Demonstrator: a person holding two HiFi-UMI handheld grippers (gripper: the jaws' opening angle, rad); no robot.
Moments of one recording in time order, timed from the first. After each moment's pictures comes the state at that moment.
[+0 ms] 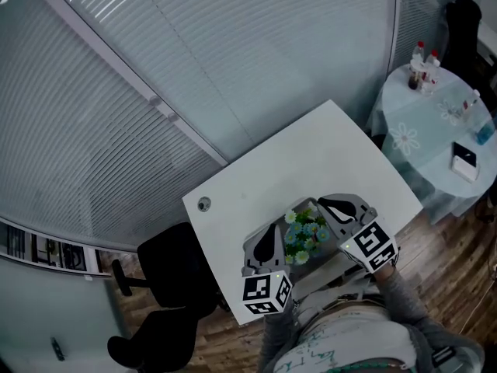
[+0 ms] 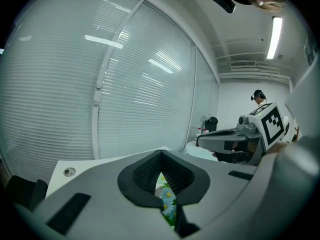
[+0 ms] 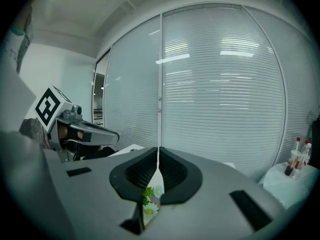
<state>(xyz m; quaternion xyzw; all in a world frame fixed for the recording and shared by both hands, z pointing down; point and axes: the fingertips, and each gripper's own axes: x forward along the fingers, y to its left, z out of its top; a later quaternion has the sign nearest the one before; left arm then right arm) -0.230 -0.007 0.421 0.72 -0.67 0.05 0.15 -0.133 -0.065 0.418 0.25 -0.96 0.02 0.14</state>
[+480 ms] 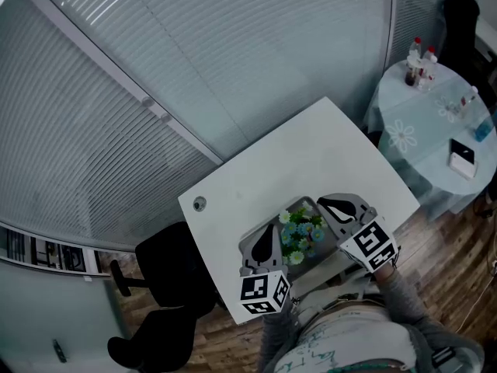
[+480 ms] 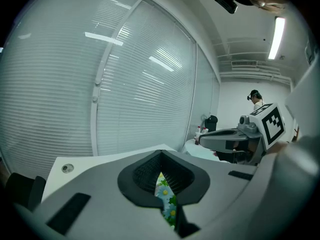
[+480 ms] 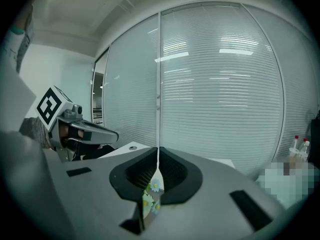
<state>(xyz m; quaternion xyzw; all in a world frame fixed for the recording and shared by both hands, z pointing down) -0.224 -0.009 0.429 0.72 -0.67 0.05 0.16 -0.122 -0.067 0.423 0.25 -0.96 0.03 0.14</state>
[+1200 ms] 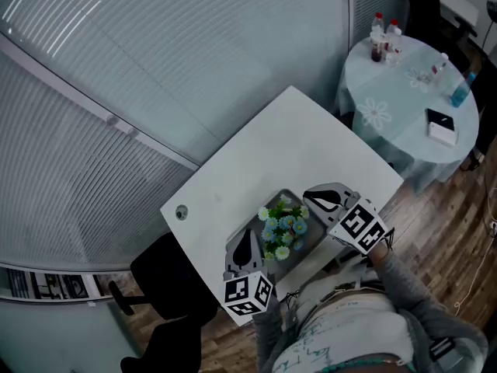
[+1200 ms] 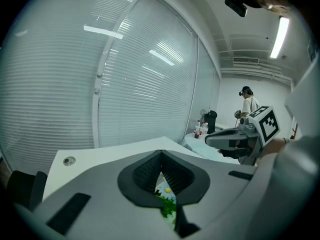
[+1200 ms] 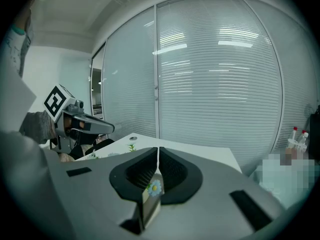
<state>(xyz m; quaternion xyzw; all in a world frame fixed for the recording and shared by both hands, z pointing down) -0.234 0.000 0.459 0.72 -0.66 0.08 0.19 -0.100 -0.069 0.462 0.24 -0.95 0.06 0.18</state>
